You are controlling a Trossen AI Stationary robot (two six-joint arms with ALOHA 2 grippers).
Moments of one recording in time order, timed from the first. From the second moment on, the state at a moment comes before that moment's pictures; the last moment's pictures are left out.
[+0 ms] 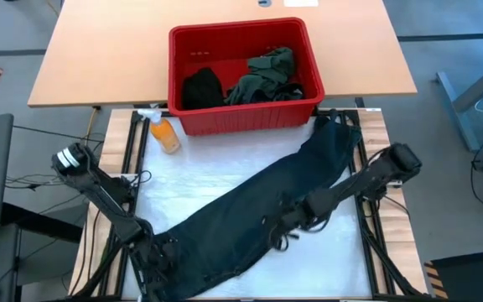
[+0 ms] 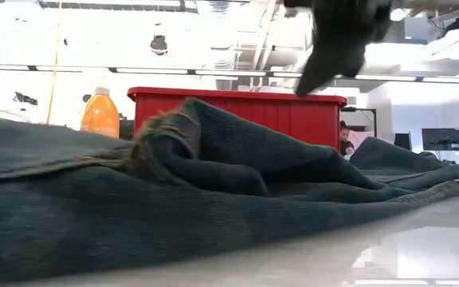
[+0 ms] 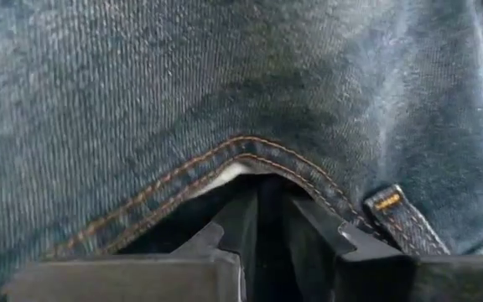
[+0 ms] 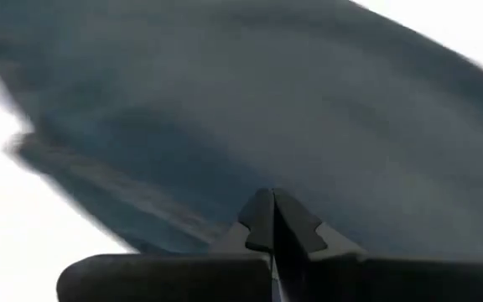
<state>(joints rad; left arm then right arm) -0.89 1.53 0.69 -0.20 0.15 -1.14 0.41 1.64 1.16 -0.53 0.32 0.67</state>
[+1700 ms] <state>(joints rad) -0.67 1.68 0.70 0.01 0.06 -1.23 -0.23 1.34 0.71 -0.34 0.29 0.71</state>
